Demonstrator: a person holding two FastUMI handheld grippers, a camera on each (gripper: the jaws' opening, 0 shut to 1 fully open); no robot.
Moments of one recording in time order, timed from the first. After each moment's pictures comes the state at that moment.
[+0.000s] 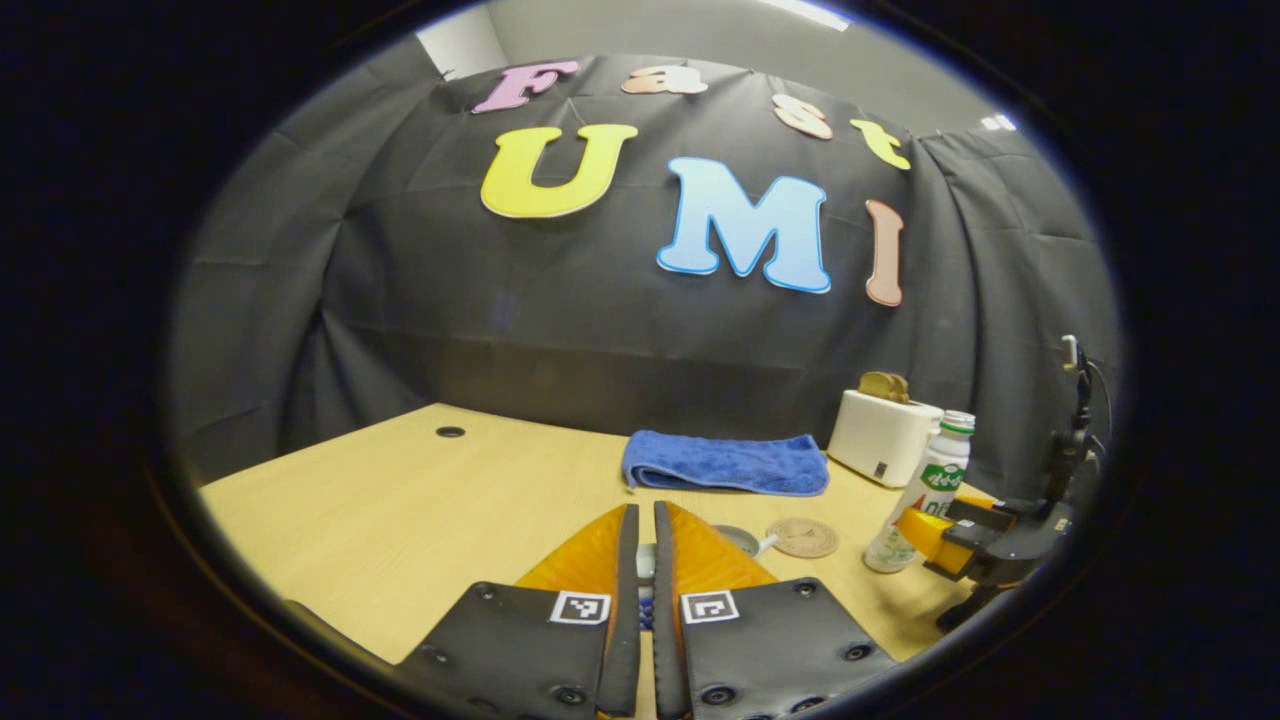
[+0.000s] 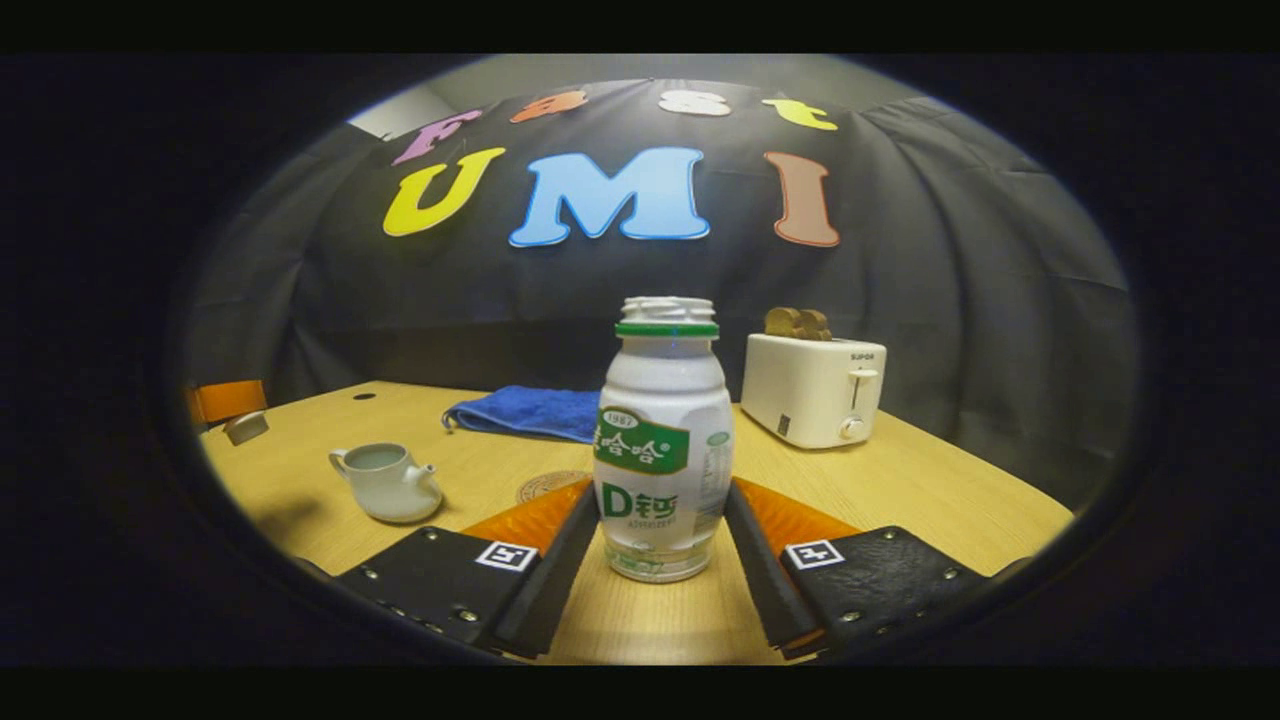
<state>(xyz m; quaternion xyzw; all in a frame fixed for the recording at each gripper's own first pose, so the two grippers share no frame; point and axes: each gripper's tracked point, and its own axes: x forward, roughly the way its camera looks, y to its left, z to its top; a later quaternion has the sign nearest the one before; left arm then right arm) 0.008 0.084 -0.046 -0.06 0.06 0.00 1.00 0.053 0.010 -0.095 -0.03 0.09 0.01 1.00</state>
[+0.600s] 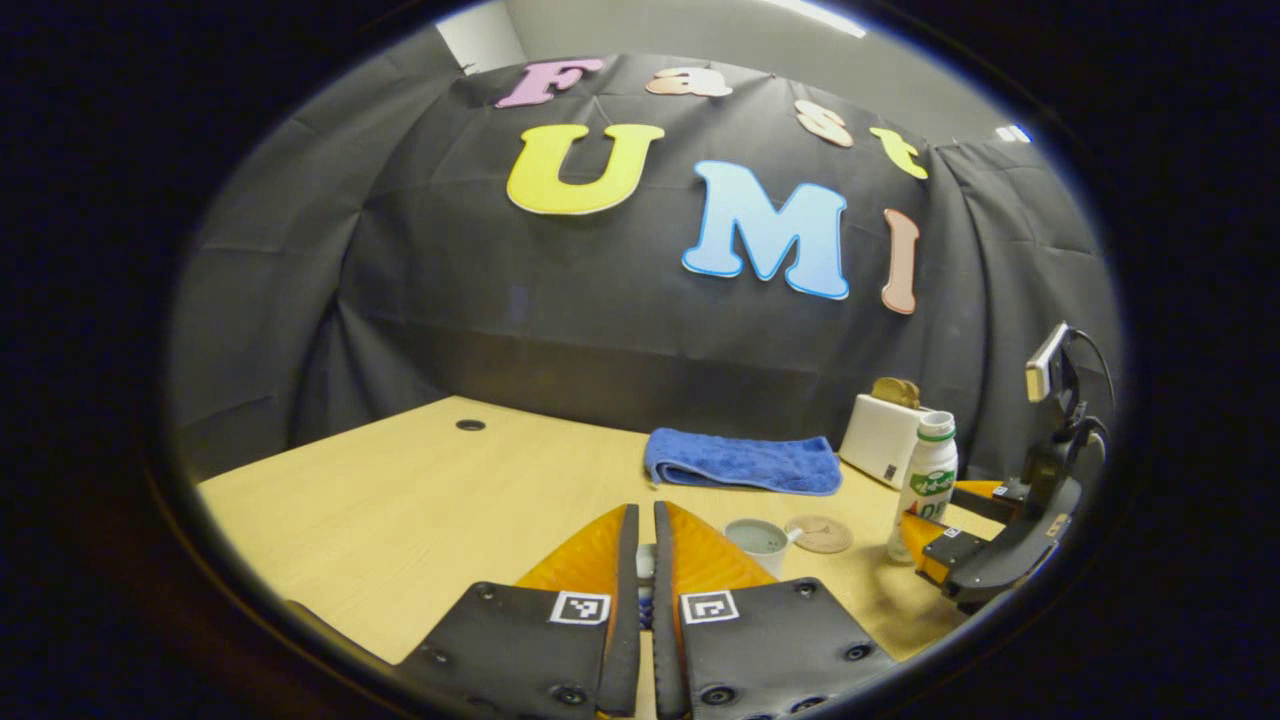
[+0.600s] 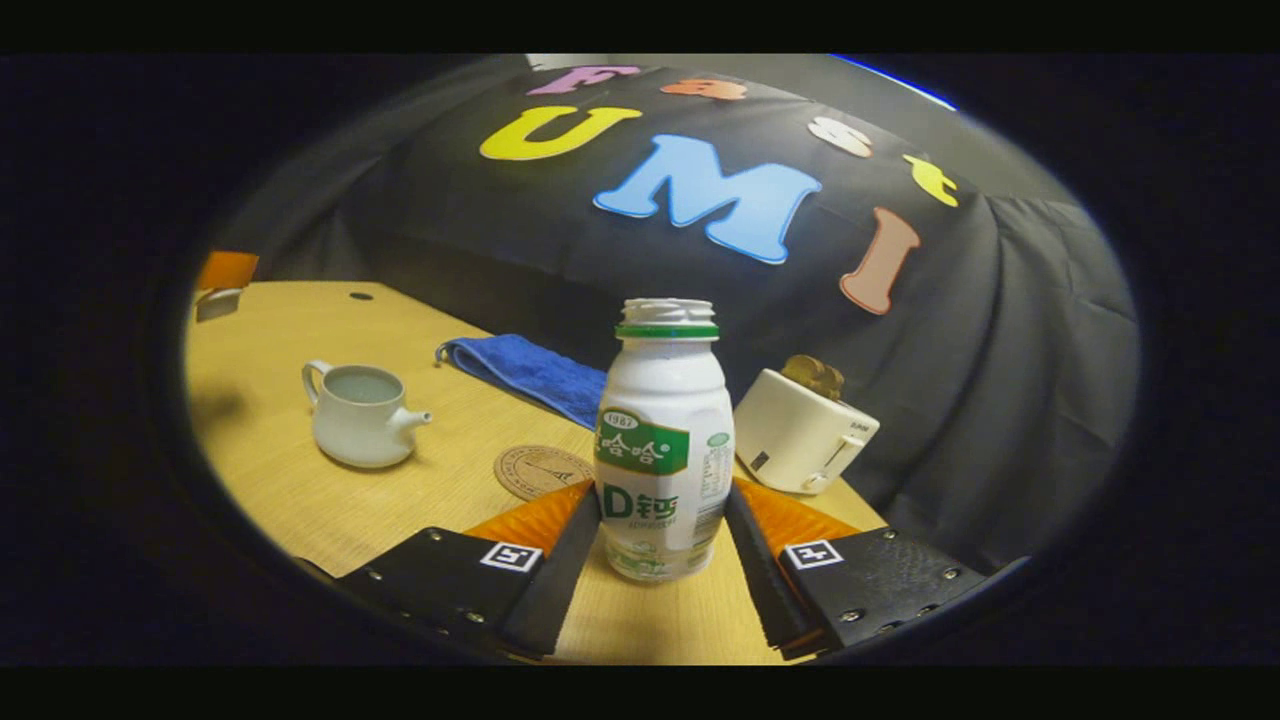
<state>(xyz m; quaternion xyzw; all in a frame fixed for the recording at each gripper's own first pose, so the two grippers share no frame) -0.005 0.127 -0.045 -0.07 0.07 0.02 0.99 0.053 0.029 -0.079 -0.28 0.11 -0.02 0.95</state>
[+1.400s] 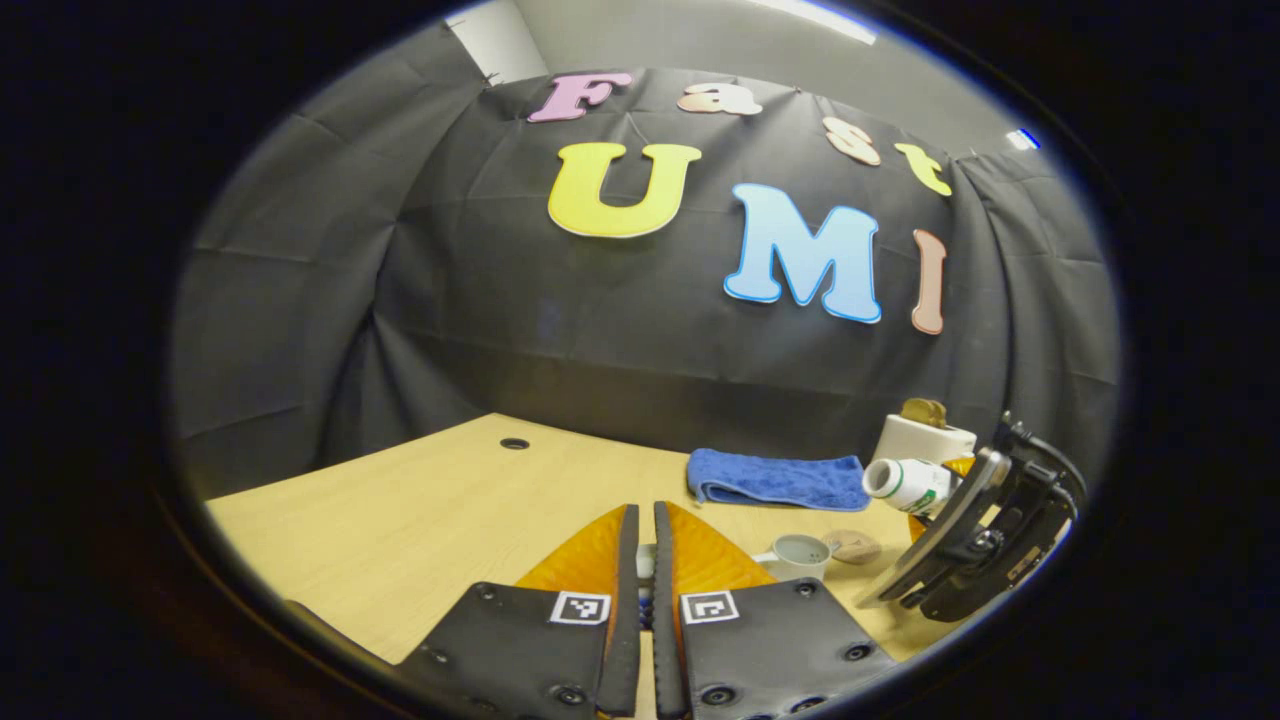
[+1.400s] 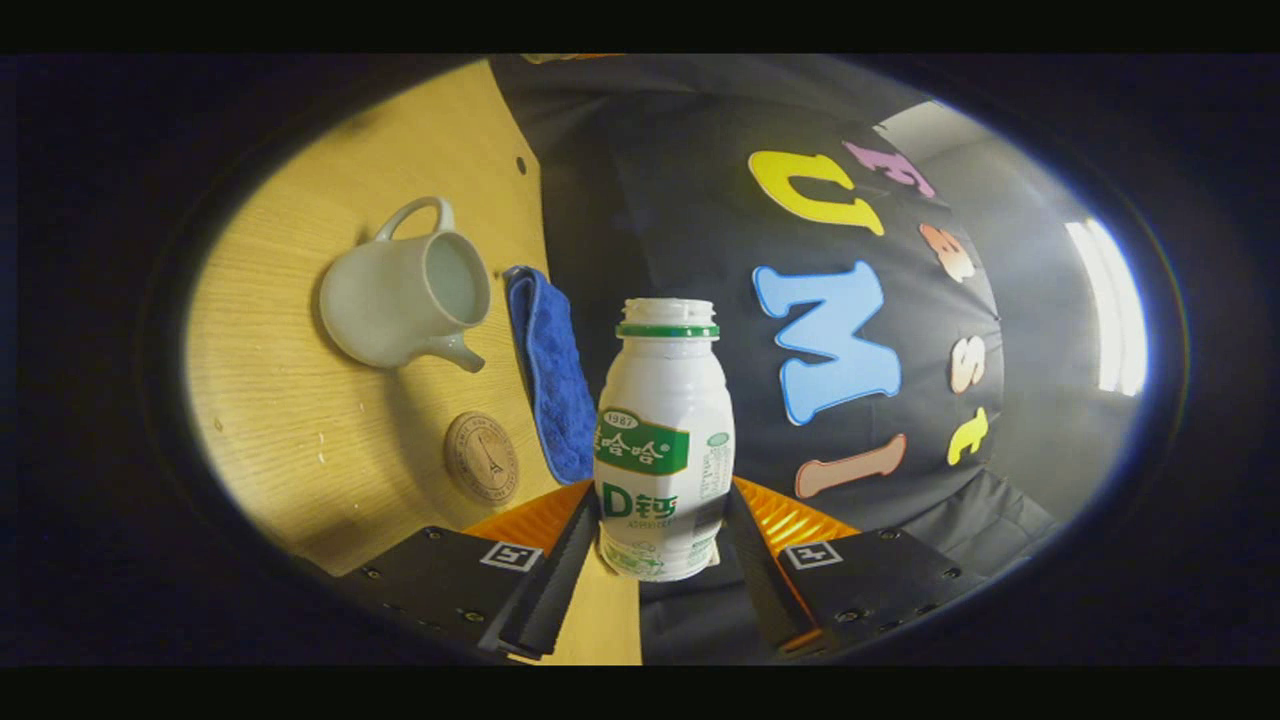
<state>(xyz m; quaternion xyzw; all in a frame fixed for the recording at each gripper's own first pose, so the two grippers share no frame) -0.018 0.167 -0.028 -0.07 0.05 0.06 0.99 0.061 0.078 -0.051 -0.66 0.01 -0.04 0.75</state>
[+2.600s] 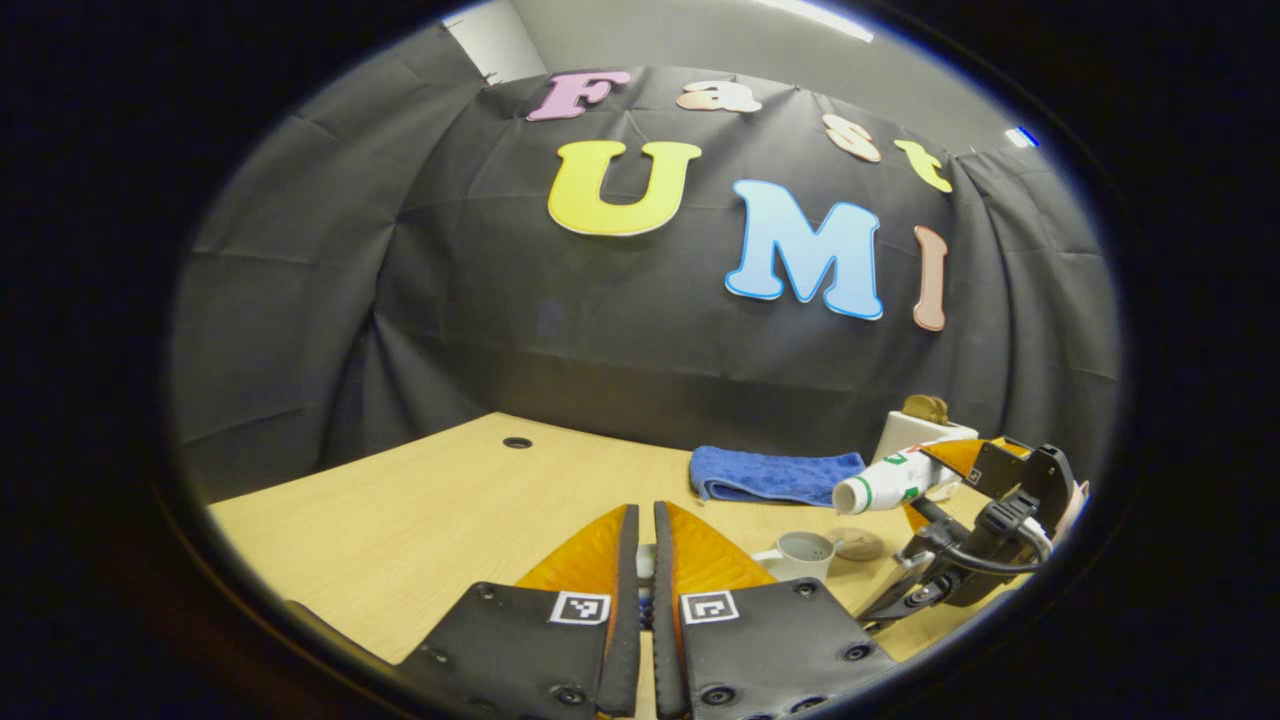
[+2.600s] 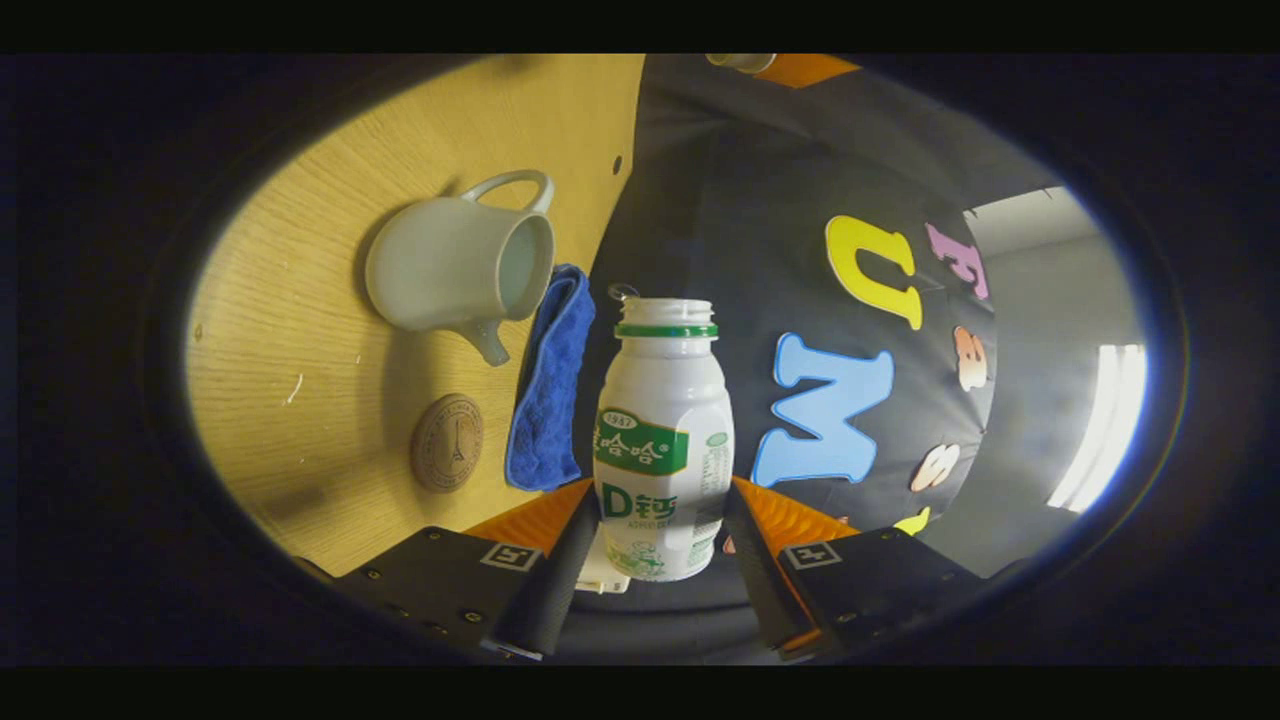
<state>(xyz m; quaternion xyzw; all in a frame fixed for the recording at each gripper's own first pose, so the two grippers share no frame) -0.018 0.167 -0.028 -0.07 0.05 0.06 0.99 0.064 0.084 -0.054 -0.78 -0.03 -0.01 0.63</state>
